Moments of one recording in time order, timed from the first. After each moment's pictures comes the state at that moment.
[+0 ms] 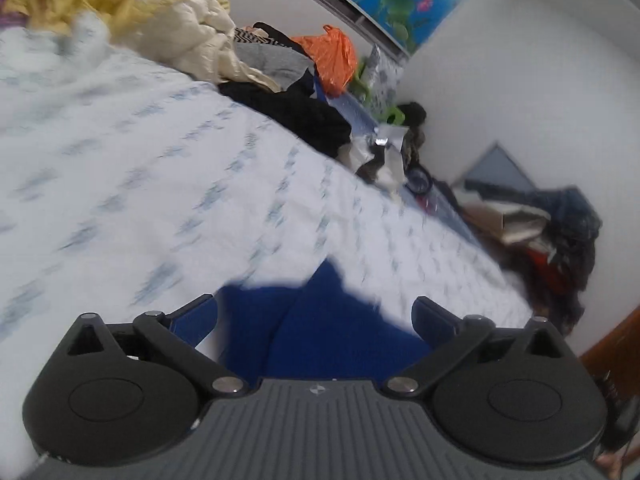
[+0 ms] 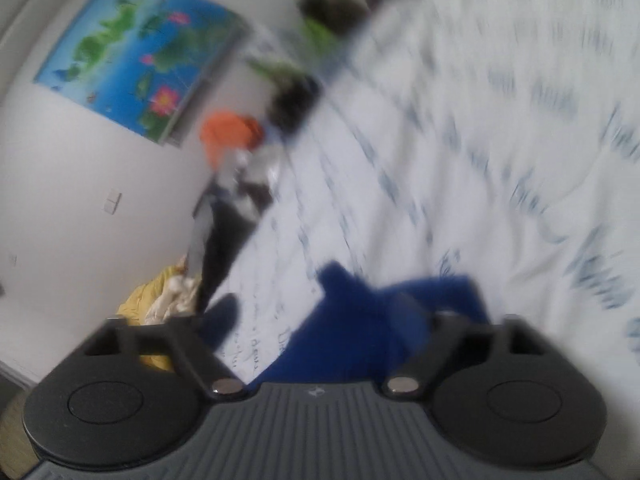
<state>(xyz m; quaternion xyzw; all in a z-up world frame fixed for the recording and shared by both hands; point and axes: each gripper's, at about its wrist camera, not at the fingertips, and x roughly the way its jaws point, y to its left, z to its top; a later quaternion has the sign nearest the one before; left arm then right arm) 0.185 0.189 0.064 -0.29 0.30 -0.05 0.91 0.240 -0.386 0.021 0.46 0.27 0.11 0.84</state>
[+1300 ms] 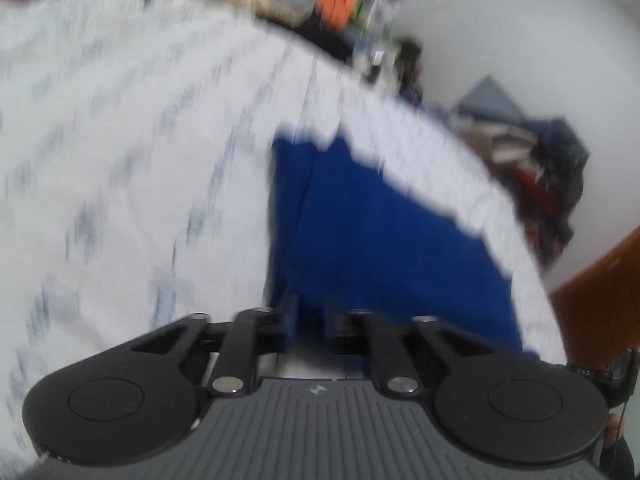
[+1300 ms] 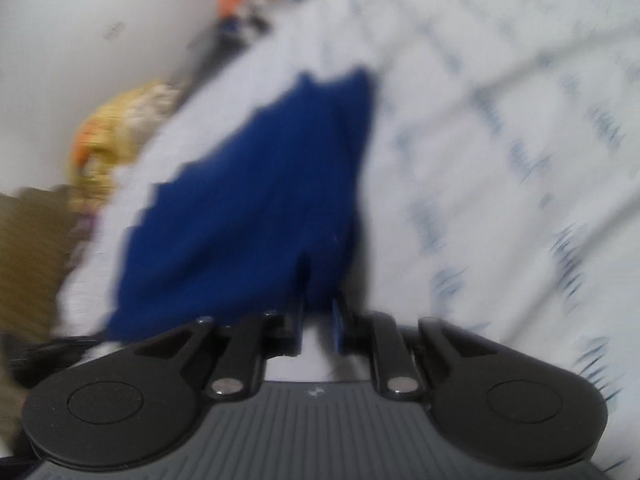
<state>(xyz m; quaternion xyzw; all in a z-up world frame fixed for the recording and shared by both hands) -0.018 0.195 0.060 -0.26 0.36 -0.08 0.89 0.007 -0.363 0.016 0.28 0.44 0.13 0.84</state>
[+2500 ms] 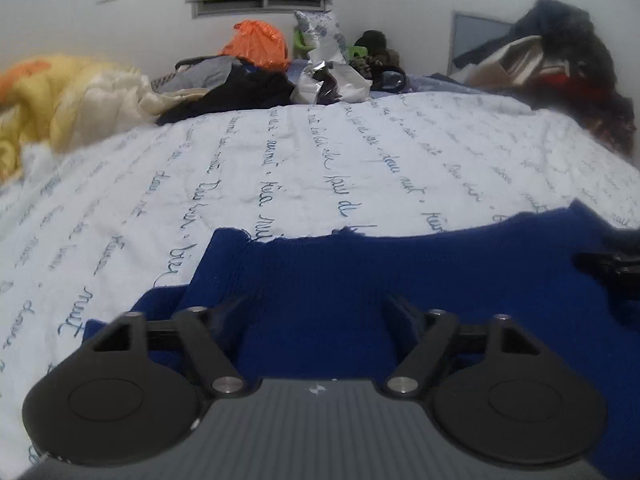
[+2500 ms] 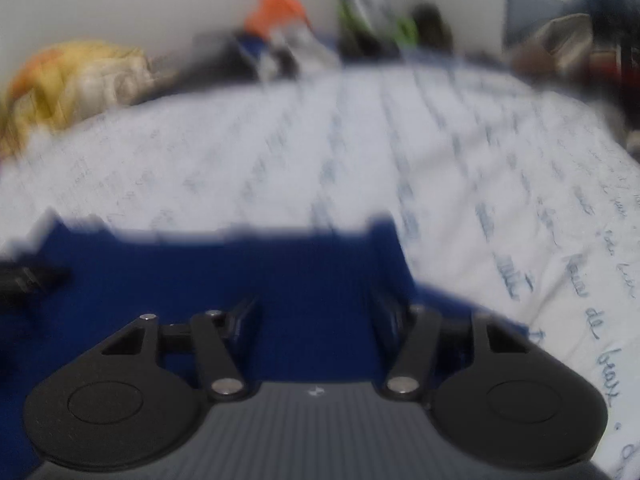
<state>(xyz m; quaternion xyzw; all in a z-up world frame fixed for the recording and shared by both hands) 0.174 0.037 0.017 0.01 0.31 -0.04 0.95 0.173 -0.240 0.008 0.00 0.30 0.08 0.95</state>
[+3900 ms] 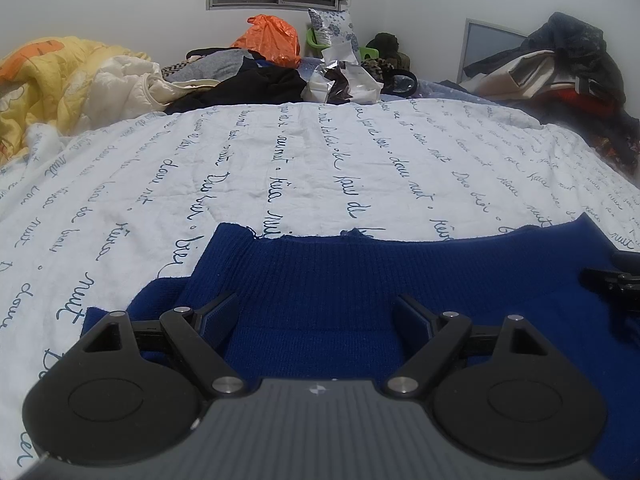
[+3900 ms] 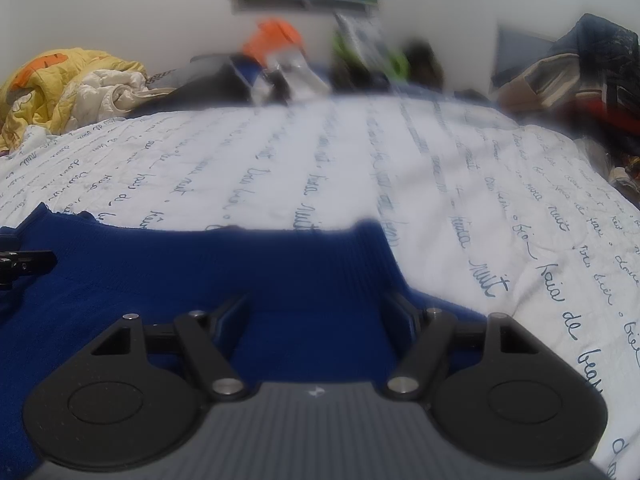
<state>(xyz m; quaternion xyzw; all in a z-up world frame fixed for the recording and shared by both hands) 0.174 0.040 0.015 0.00 0.31 -0.03 0.95 0.164 -0.247 0.008 0.01 0.30 0.06 0.95</state>
